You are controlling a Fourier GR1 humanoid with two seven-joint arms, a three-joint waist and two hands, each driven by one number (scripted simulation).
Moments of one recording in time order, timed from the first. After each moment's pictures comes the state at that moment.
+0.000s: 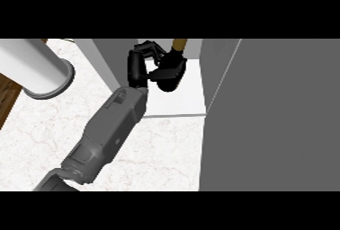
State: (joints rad) left arm -1.00 0.01 -0.15 -0.46 0.43 0.55 -0.64; right arm -0.08 -0.06 0.02 -2.41 -0.20 0.18 0.59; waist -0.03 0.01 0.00
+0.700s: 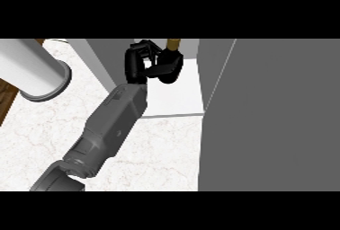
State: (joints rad) left arm -1.08 0.00 -0.03 -0.30 0.53 0.46 -0.69; right arm -0.08 -0.06 0.03 -2.41 -0.20 0.18 0.58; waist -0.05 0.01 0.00
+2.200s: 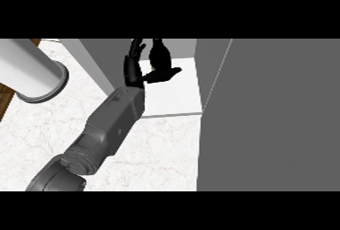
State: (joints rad) left arm -1.14 0.00 0.00 -0.09 0.47 0.52 -0.76; right arm -0.10 -0.05 0.06 -2.41 -0.20 0.18 0.58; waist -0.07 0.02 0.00
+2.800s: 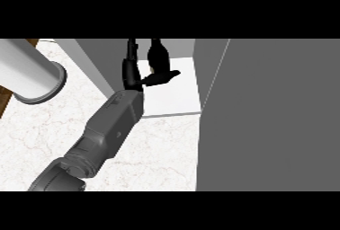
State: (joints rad) left arm -1.10 0.00 0.03 -0.11 0.47 0.50 -0.84; right arm -0.11 -0.06 0.05 -2.40 -0.20 0.18 0.58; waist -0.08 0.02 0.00
